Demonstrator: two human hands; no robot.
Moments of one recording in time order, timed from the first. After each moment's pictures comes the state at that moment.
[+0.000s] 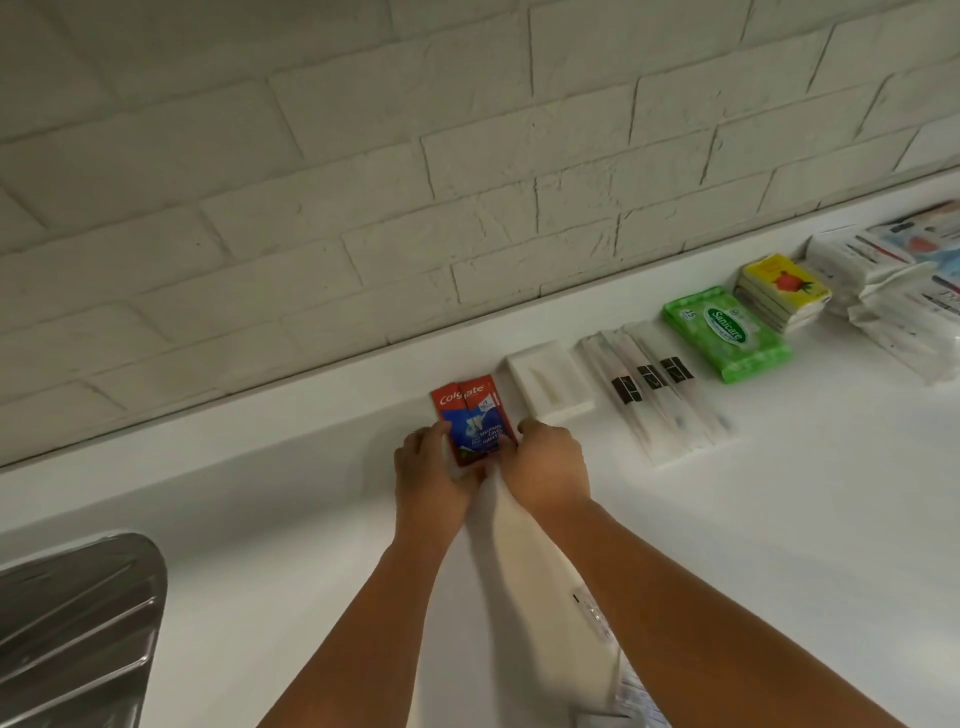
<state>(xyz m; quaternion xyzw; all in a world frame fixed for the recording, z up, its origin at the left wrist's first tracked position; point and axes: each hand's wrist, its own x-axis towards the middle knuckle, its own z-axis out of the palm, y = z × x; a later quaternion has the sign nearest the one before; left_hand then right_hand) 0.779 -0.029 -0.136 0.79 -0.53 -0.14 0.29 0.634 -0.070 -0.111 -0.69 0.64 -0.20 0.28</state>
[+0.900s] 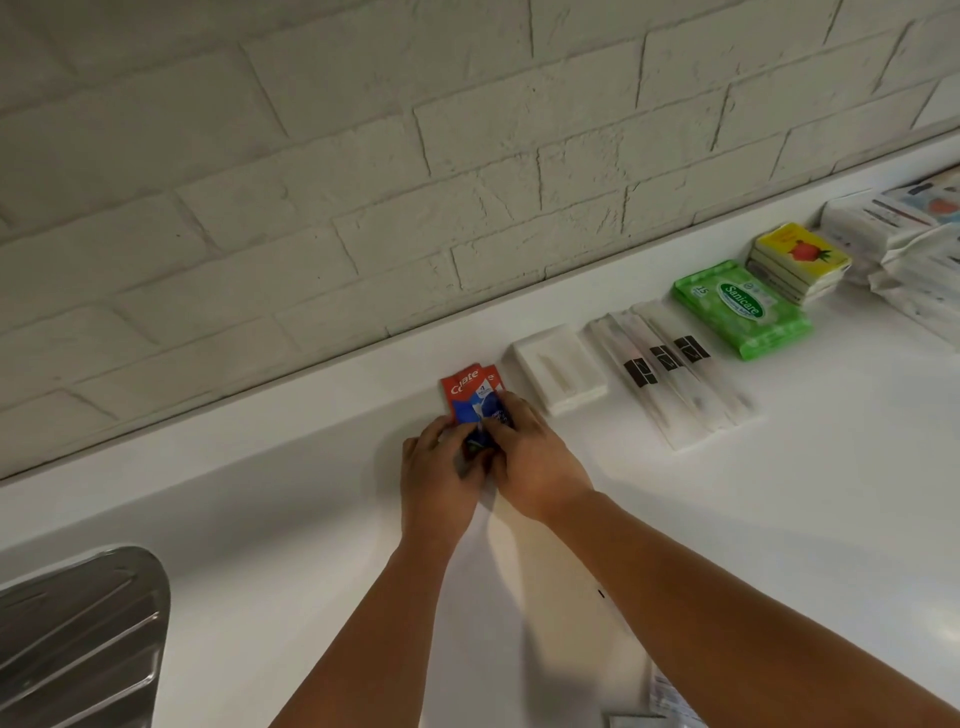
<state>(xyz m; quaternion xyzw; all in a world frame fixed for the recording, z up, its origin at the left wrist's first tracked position) 0.793 -0.032 -0.156 0.75 -0.60 -0.08 0.26 0.651 -0.074 -0.150 -0.83 0.47 -0.22 0.20</state>
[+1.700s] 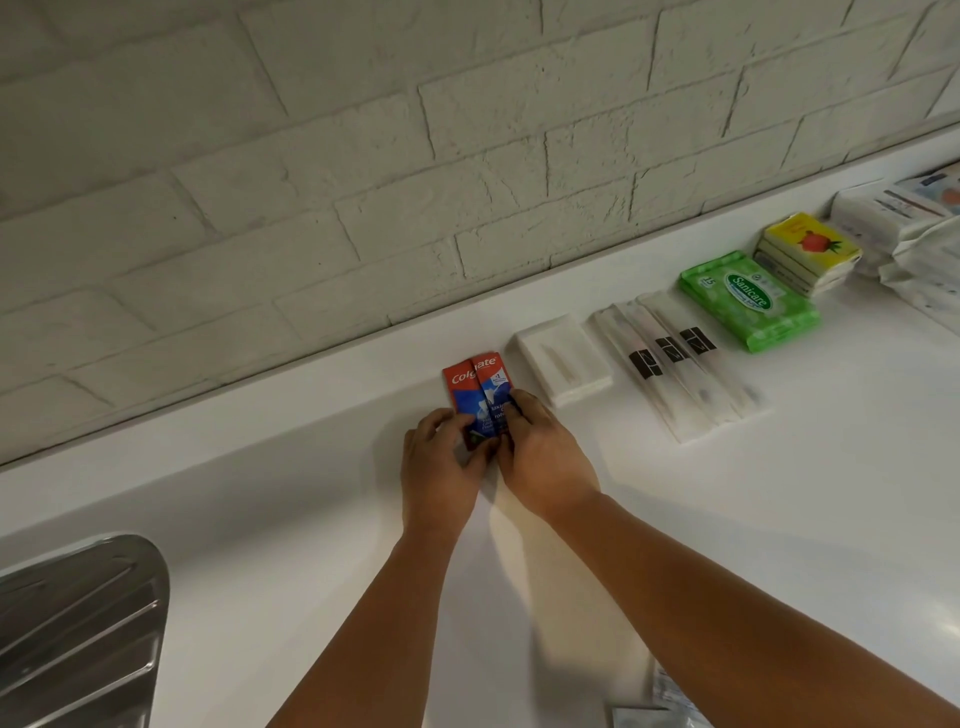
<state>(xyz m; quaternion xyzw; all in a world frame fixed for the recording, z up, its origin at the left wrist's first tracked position) 0.789 -0.030 -0.149 0.76 -0.58 -0.09 0.29 0.649 -0.068 -0.152 -0.80 0.51 -0.26 0.18</state>
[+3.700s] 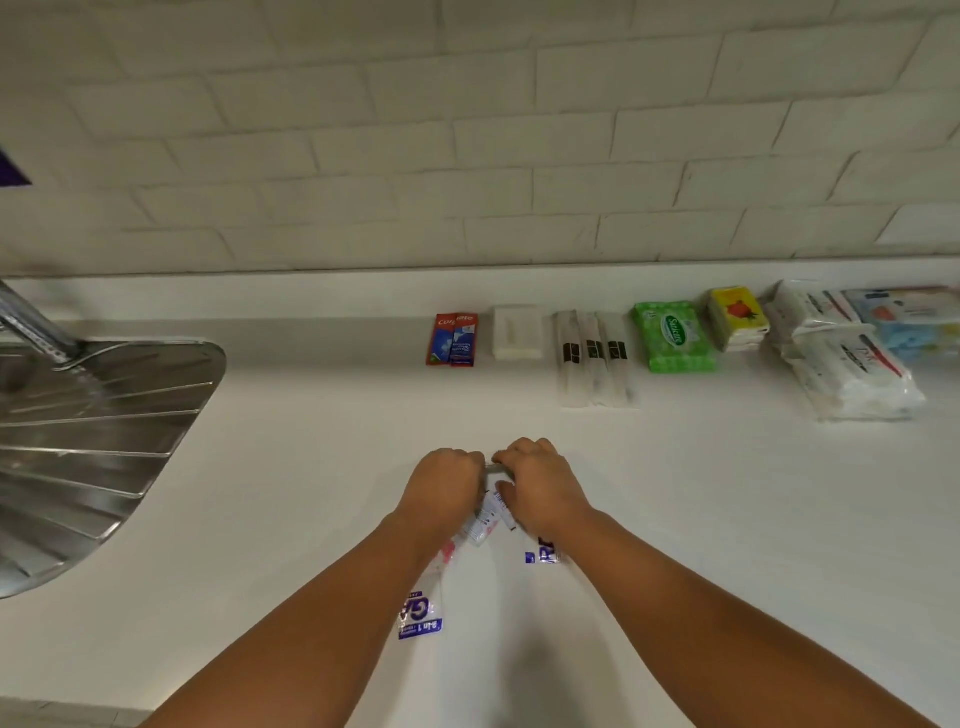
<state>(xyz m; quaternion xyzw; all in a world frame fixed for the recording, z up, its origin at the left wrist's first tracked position) 0.588 0.103 -0.097 0.79 -0.61 -0.06 -0.02 0.455 0.026 -0.116 -0.91 0.34 -0.07 0.21</state>
